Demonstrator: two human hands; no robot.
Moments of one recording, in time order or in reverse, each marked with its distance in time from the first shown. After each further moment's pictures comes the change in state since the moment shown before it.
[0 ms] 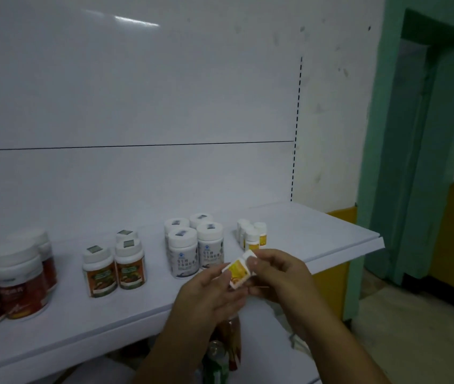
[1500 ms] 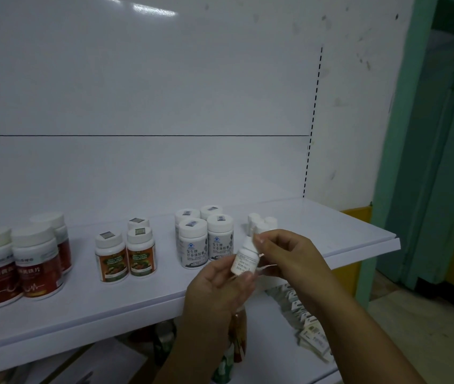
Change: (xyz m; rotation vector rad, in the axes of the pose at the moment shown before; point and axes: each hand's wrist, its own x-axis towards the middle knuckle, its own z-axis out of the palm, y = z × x) left_hand -0.002 -0.019 0.008 -0.128 0.116 0.177; right_hand 0.016 -0.016 -0.003 -0.214 -0.121 -0.112
